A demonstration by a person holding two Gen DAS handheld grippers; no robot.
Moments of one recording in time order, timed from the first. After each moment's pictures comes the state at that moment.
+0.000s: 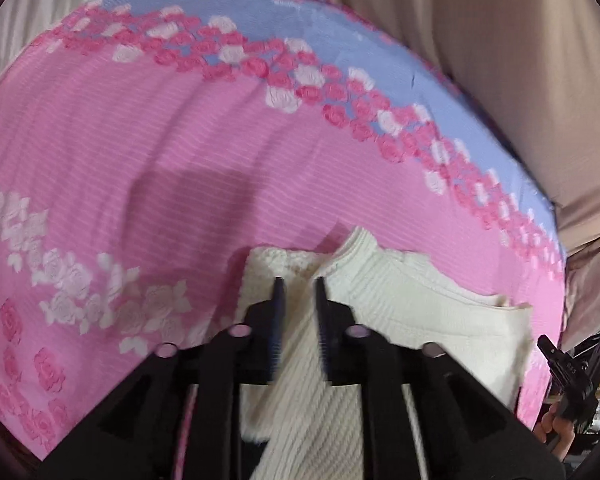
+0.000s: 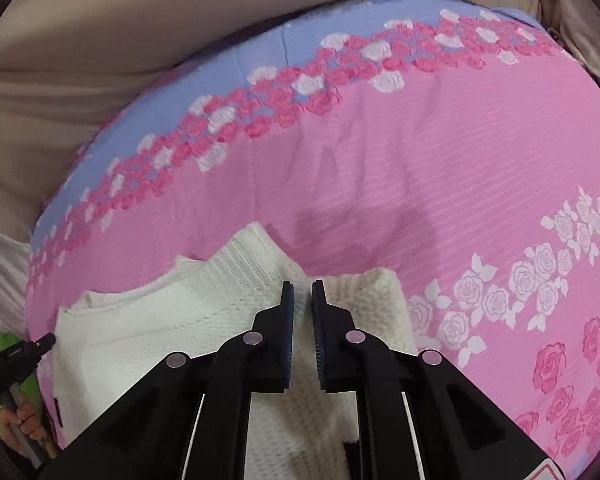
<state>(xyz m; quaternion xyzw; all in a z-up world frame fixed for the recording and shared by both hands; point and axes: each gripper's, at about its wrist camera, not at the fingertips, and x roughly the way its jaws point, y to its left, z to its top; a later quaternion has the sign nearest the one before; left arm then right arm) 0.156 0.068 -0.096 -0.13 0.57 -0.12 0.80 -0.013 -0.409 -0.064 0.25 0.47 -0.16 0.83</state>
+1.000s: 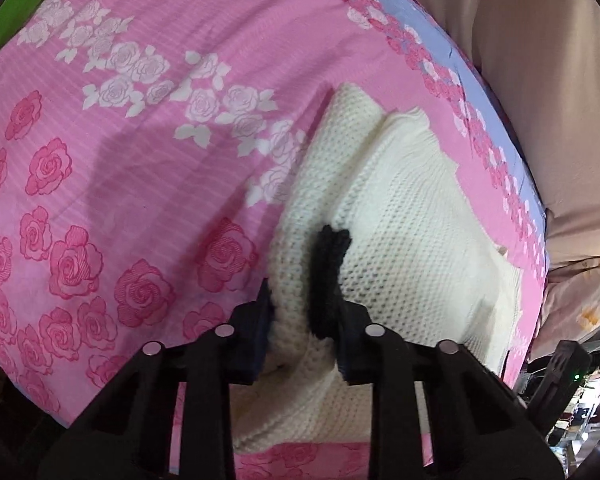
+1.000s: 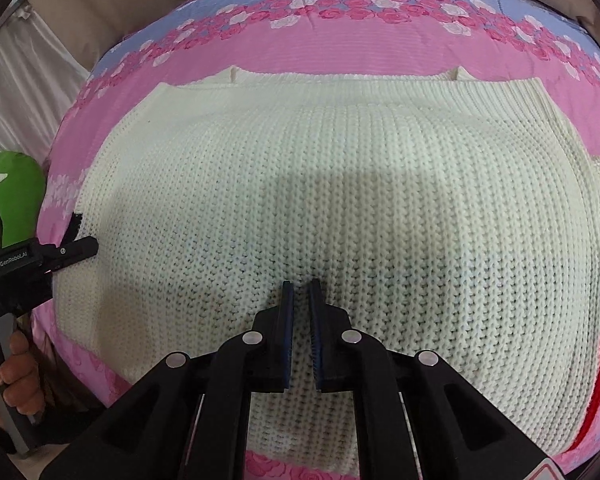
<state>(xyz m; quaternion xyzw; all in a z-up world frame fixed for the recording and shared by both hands) 0.064 0.101 -0.137 -0.22 0.62 -0.09 0.75 -0.016 -0.207 -0.120 0.13 0.60 0.00 0.79</state>
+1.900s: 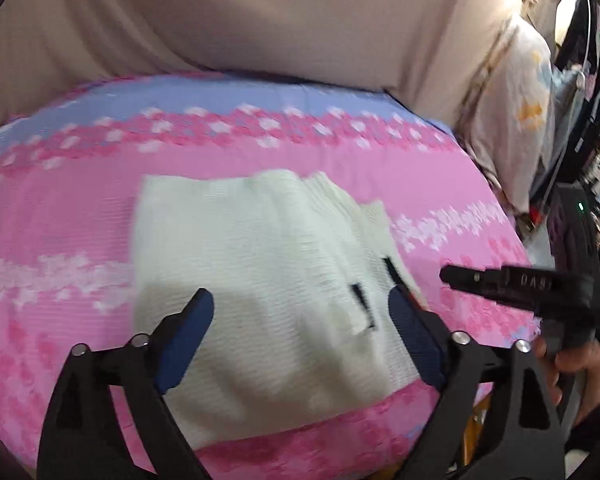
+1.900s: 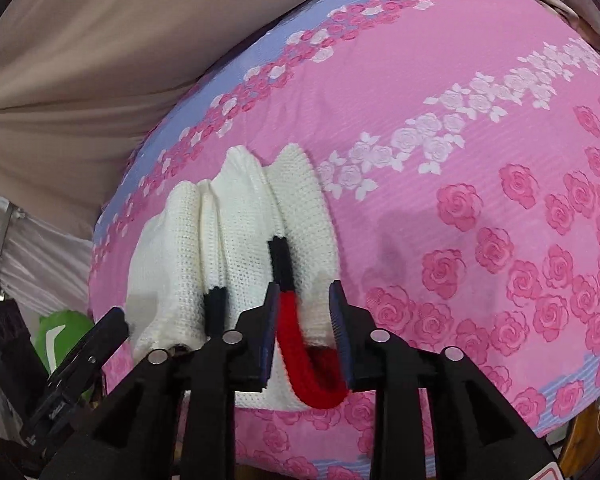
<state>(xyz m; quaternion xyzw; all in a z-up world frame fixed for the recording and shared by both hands) -0.062 -0.143 -0.038 0.02 0.43 -0.32 0.84 -0.153 -0.438 -0.052 0.35 0.47 -0.07 0.81</state>
